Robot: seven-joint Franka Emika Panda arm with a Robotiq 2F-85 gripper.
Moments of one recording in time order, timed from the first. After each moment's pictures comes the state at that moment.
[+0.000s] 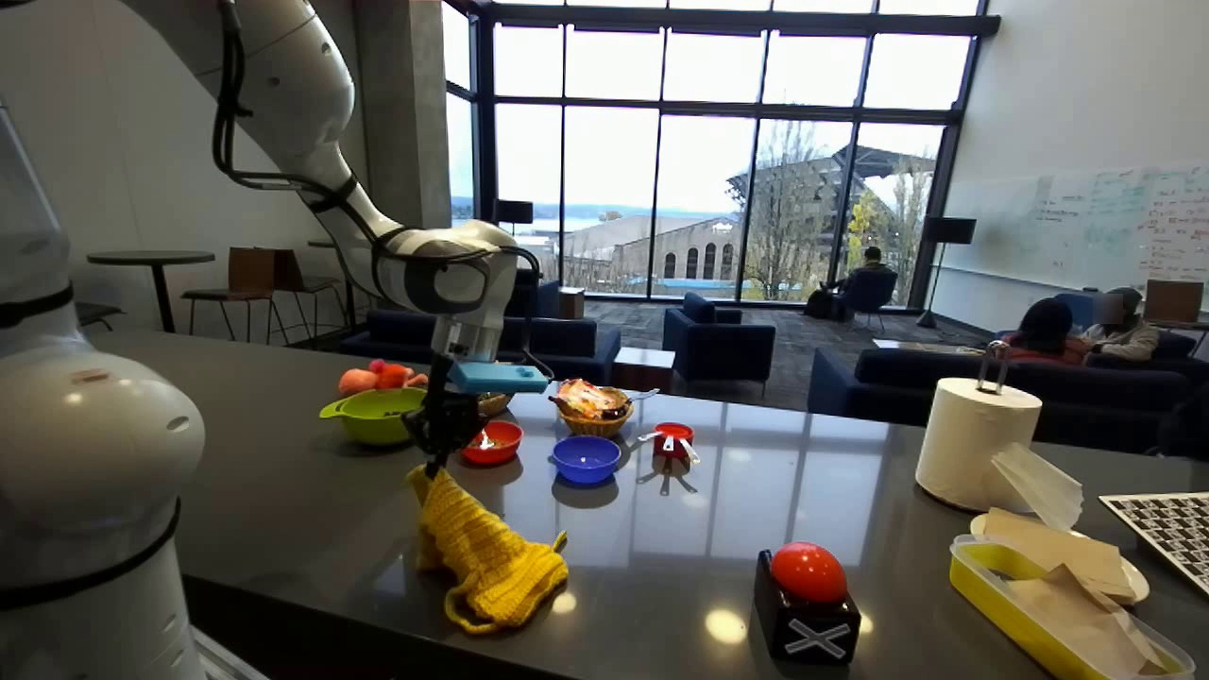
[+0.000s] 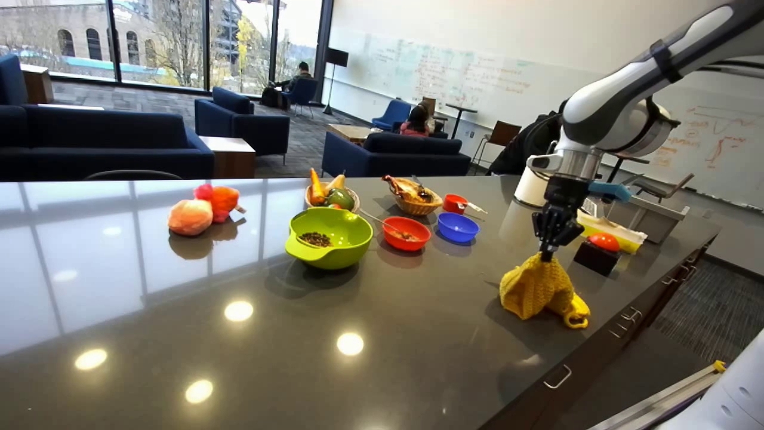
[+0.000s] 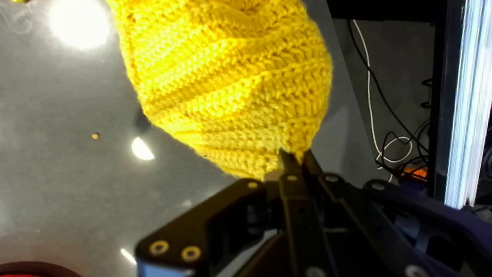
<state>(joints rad) 0.01 -0.17 -0.12 -2.63 0.12 2.22 -1.46</state>
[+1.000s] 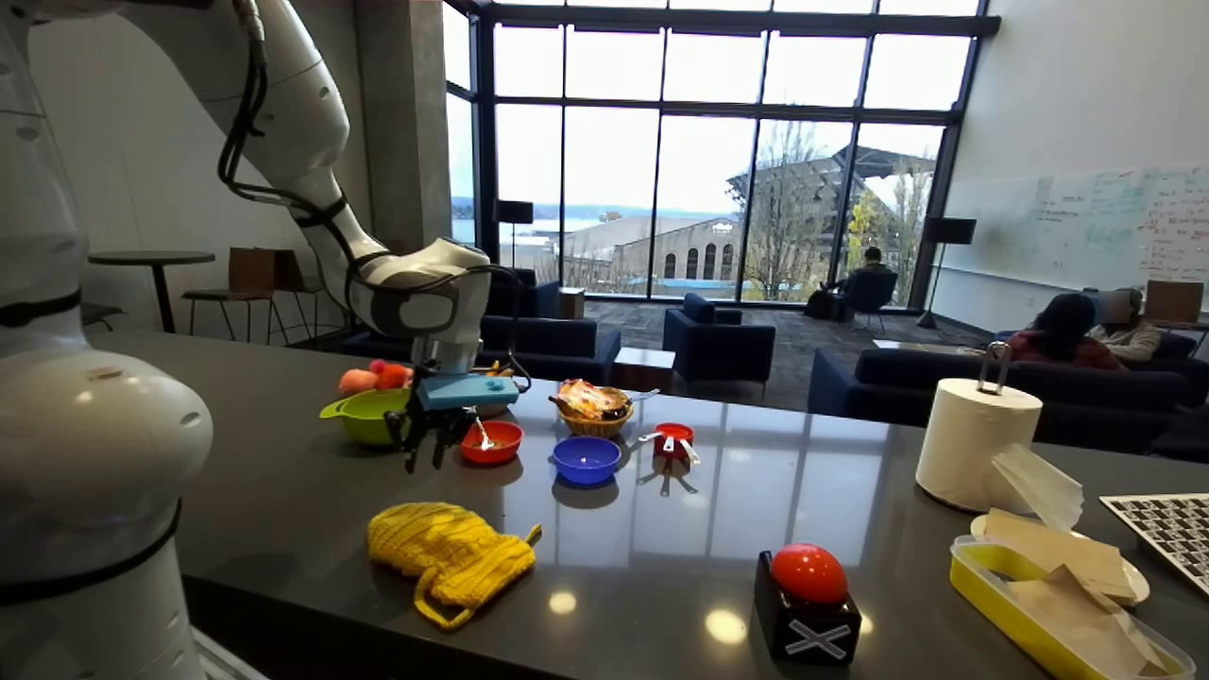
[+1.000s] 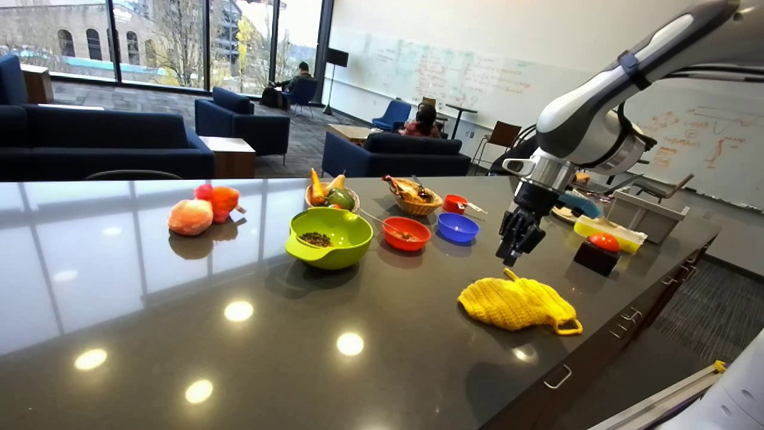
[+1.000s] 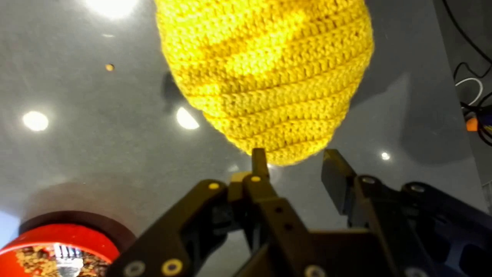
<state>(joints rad) 0.07 -0.09 -0.04 -2.66 0.35 2.48 -1.38</state>
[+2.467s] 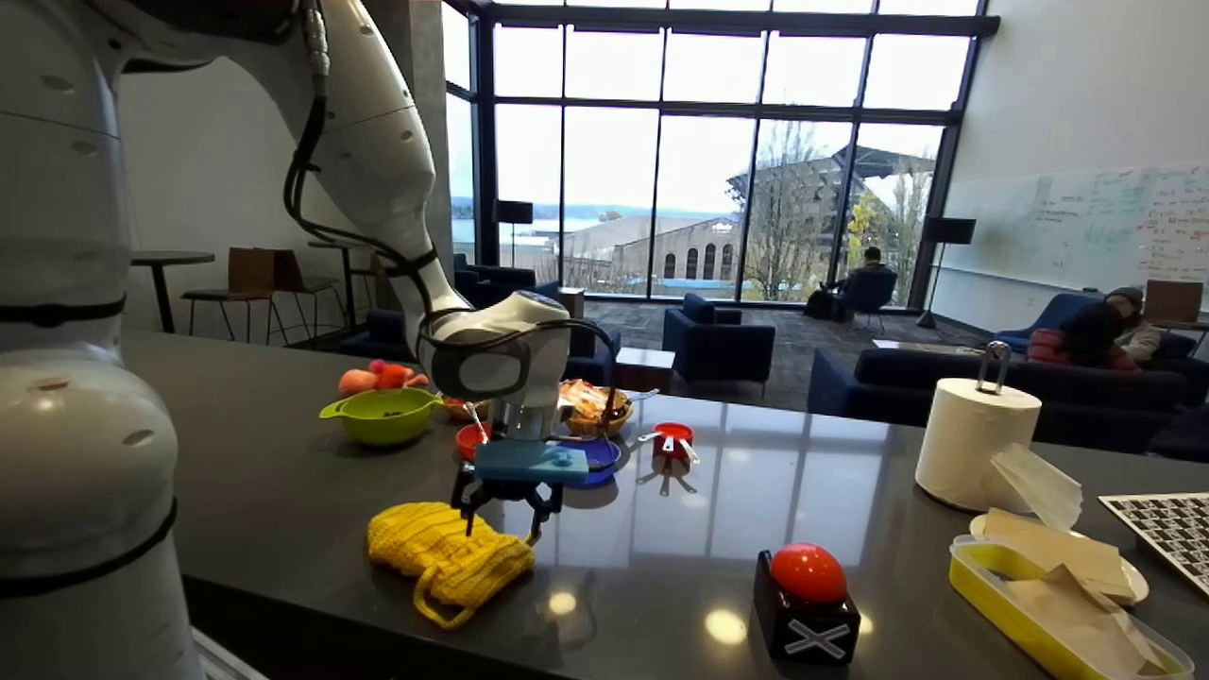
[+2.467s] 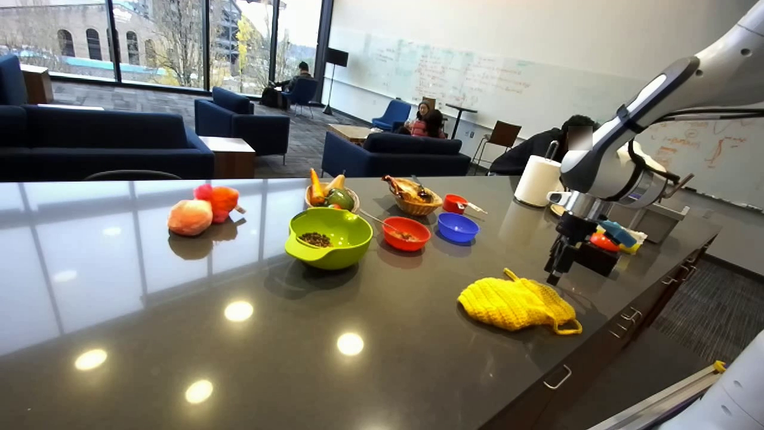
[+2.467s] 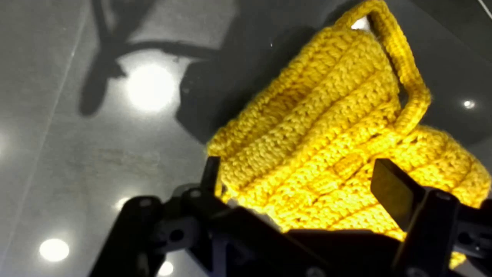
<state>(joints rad) -0.17 0.08 -0.15 -2.65 0.27 2.61 -1.24</state>
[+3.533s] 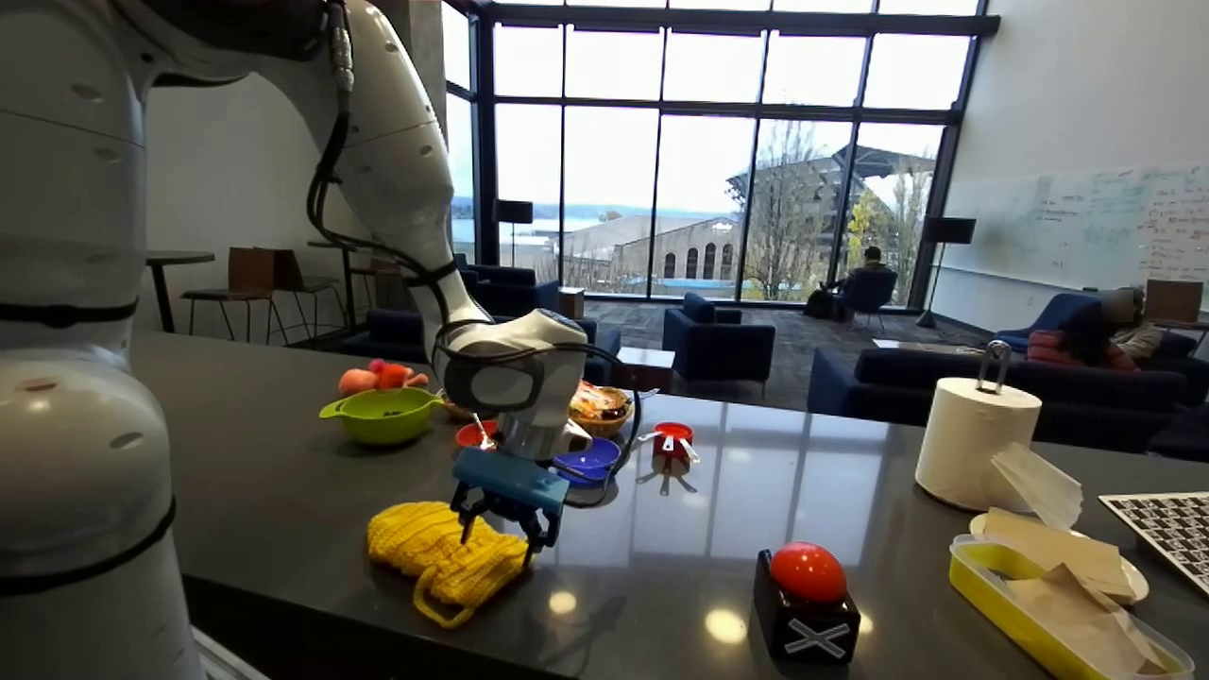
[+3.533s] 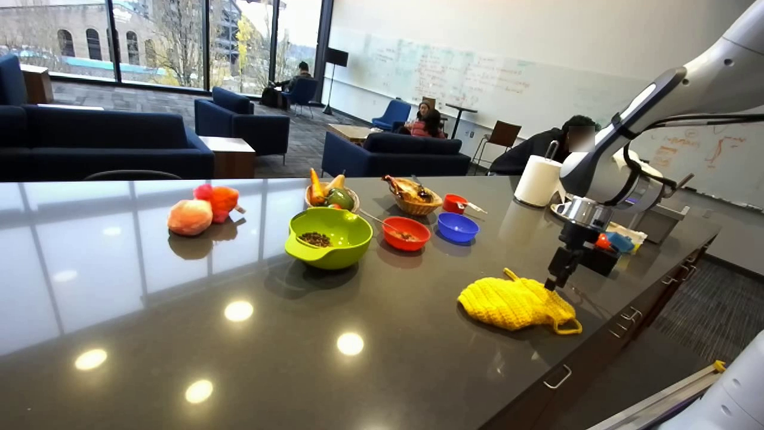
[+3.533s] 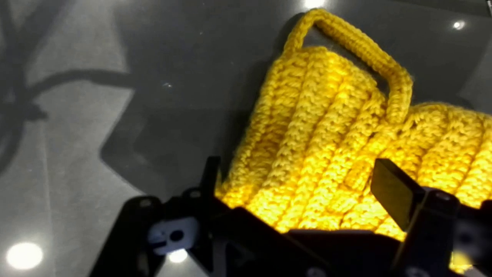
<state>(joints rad) -0.21 0.15 -0.15 -2.61 0.30 2.53 -0.92</state>
